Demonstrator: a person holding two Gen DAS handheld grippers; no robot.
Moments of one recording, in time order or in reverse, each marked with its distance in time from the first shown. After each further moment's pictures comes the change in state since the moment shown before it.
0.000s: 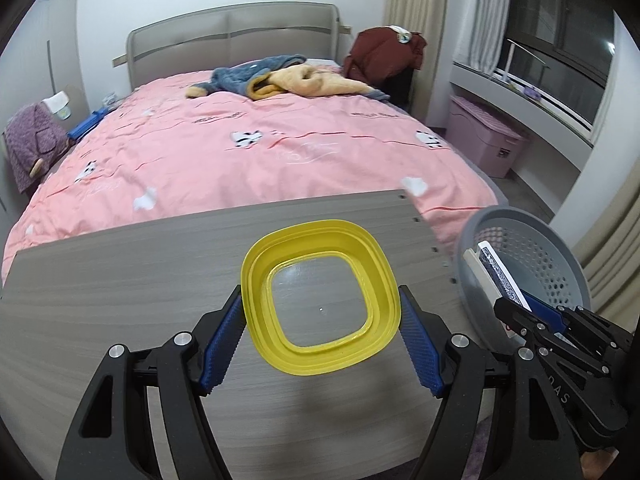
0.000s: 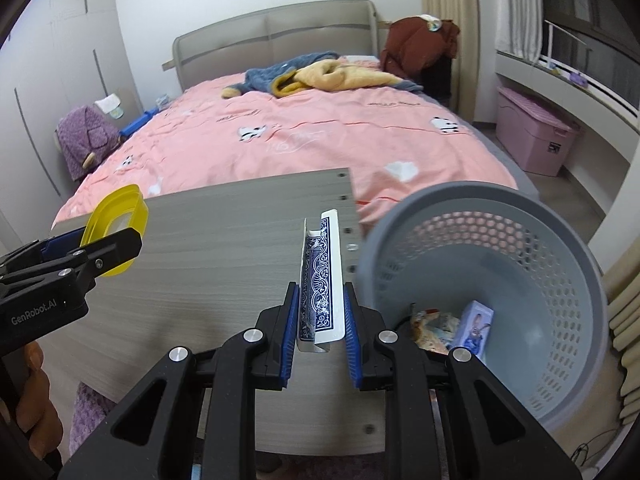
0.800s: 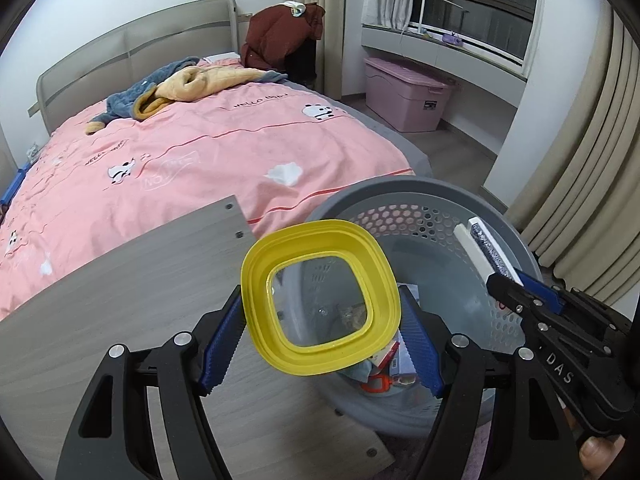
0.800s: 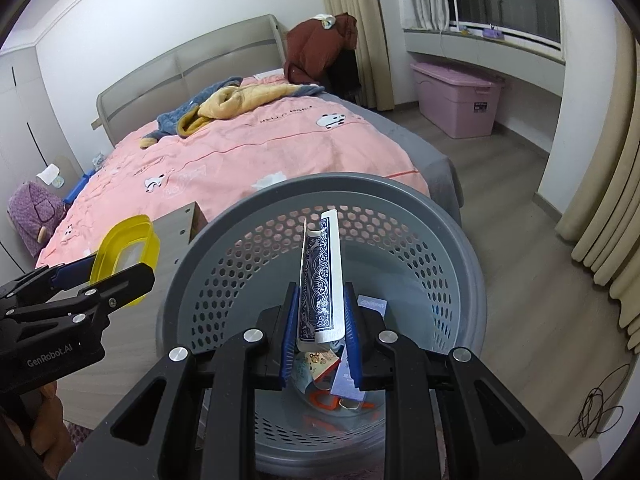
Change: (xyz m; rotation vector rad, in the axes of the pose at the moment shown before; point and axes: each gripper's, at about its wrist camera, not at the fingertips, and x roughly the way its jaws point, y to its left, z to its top) left arm 0.057 -0.162 0.024 0.229 0.070 -0.172; right arm -0.020 -0.153 -0.011 0.244 -0.043 -0.135
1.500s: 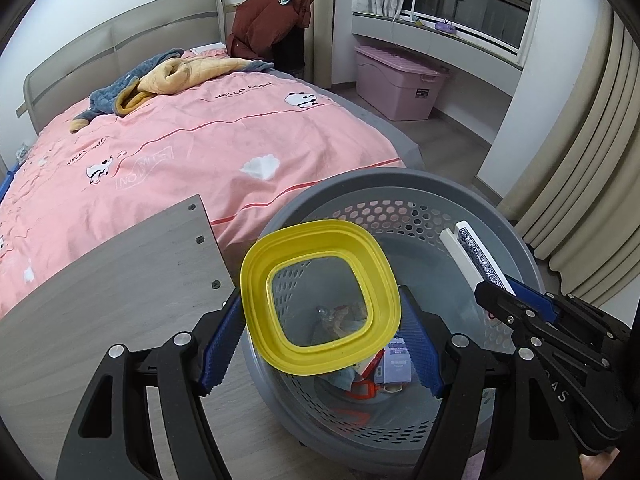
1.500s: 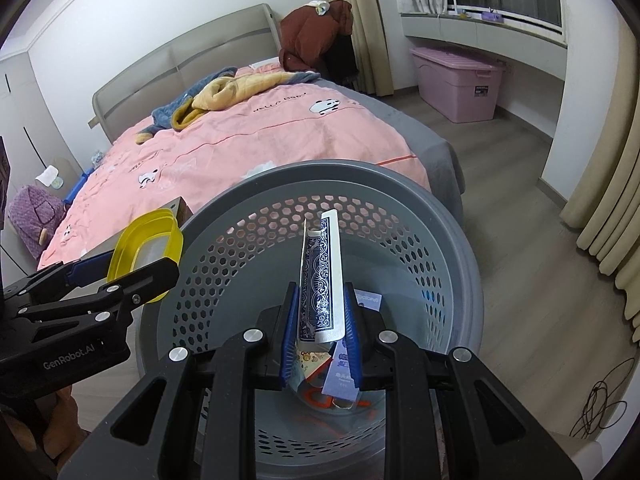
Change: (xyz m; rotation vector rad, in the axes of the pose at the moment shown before) left arm 0.028 -0.023 0.011 0.015 0.040 -0.024; right arm 0.012 -0.019 0.001 0.022 0.045 0.012
